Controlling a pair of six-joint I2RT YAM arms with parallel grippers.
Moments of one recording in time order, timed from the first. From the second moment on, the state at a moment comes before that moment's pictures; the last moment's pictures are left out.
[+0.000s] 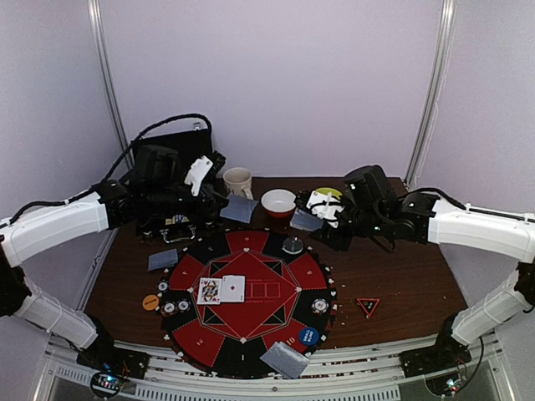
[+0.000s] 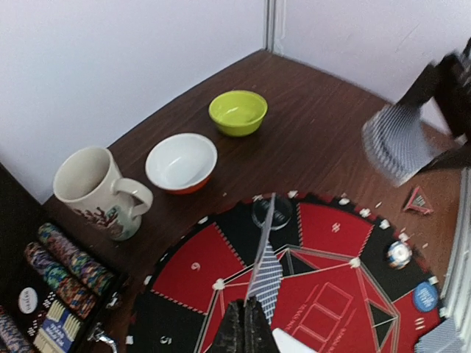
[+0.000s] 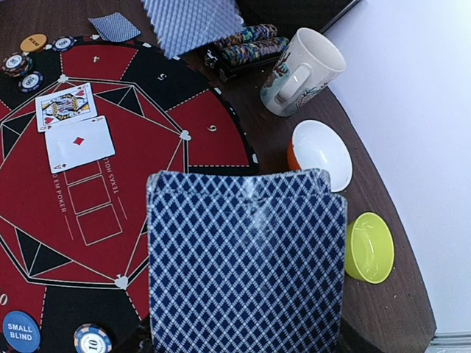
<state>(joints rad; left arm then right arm) -0.68 1.33 1.11 -0.25 0.23 0.09 0.84 1.38 1.07 -0.34 0.09 -0.47</state>
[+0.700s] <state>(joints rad) -1.20 1.73 1.05 -0.21 -0.65 0.56 0.75 1.23 1.03 -0.36 0.15 -0.41</state>
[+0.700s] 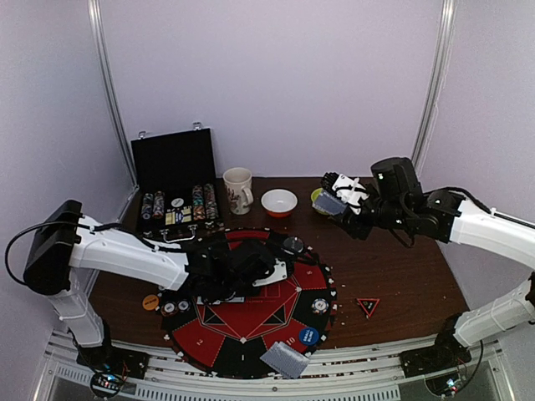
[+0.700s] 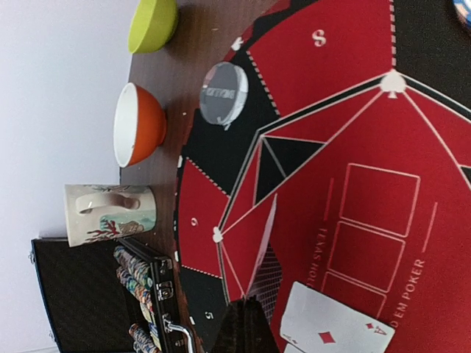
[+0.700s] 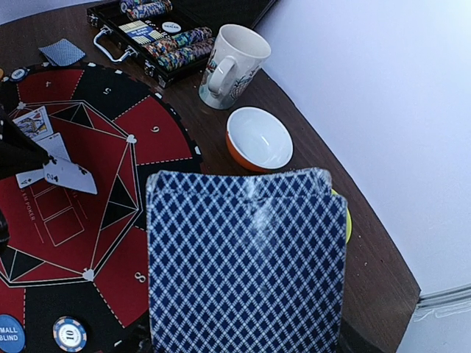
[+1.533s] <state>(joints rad) -1.21 1.88 1.12 -0.42 -0.29 0.38 0.75 1.21 1.01 -0.35 0.14 -0.41</state>
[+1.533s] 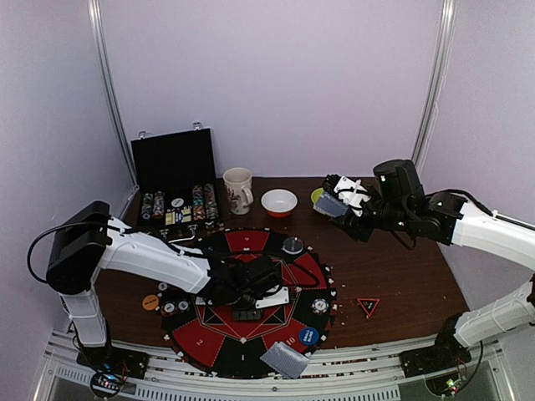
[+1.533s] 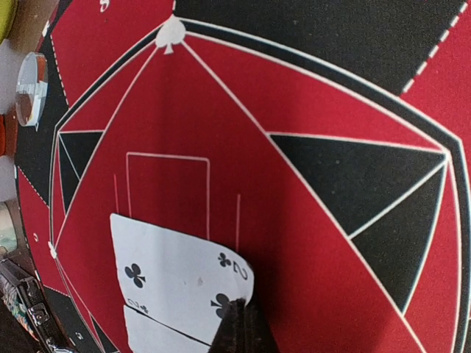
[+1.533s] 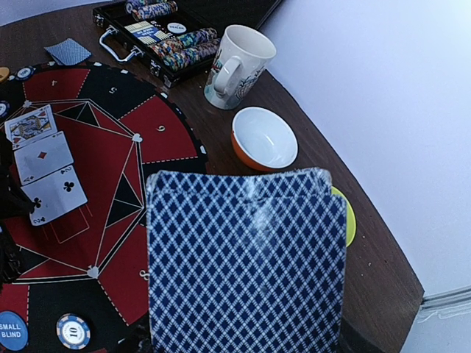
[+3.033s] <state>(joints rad) -0.80 1.47 0.99 0.18 0.38 -0.26 0.87 1.24 1.01 -0.35 0.04 -0.42</state>
